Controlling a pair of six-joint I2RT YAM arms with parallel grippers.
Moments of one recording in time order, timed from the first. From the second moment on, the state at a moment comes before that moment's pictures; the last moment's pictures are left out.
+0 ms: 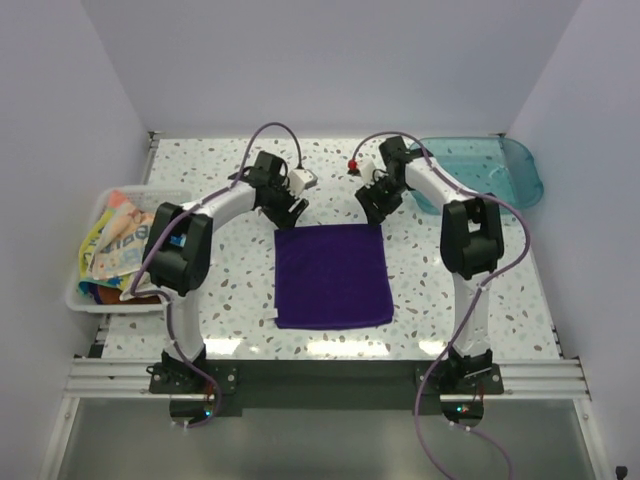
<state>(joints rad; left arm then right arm) -0.37 1.99 1.44 -0.46 0.23 0.42 0.29 2.15 1.76 -0.92 -0.32 -0.48</state>
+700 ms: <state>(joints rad) -0.35 2.09 1.52 -0.57 0.33 0.54 0.28 2.31 1.91 -1.04 -0.37 -0.61</state>
